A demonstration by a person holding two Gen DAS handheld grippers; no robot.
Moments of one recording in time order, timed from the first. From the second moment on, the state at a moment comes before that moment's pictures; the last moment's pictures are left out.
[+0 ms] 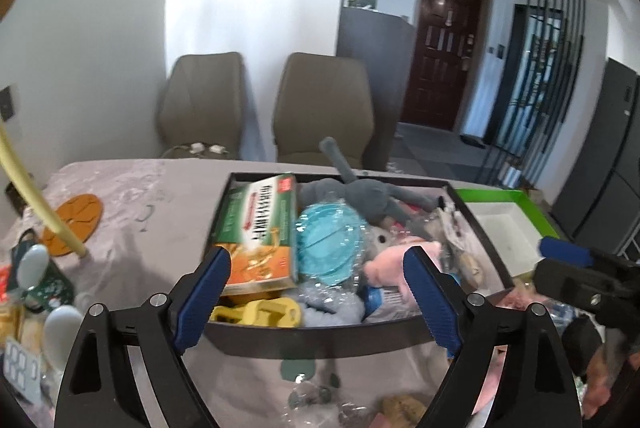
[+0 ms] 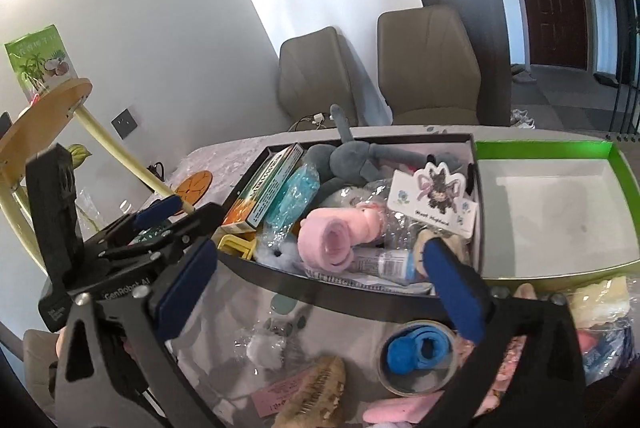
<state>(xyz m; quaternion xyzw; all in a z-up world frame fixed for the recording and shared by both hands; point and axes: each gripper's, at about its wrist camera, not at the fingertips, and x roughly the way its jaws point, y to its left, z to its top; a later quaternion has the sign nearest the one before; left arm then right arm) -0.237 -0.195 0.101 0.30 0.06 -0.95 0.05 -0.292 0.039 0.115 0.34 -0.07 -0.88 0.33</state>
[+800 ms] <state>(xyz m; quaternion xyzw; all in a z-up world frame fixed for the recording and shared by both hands) -0.226 -0.199 0.101 0.30 0.07 -0.95 0.09 -0.284 0.031 0.111 0.33 0.01 -0.89 0.31</state>
